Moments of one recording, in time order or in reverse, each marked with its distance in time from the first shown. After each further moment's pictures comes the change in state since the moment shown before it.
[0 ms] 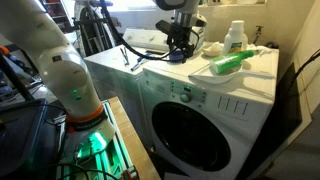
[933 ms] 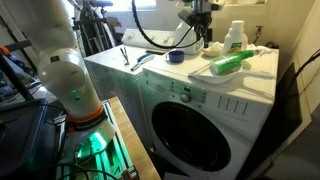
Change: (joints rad) arm -0.049 0.318 0.130 0.398 -0.115 0.175 0.610
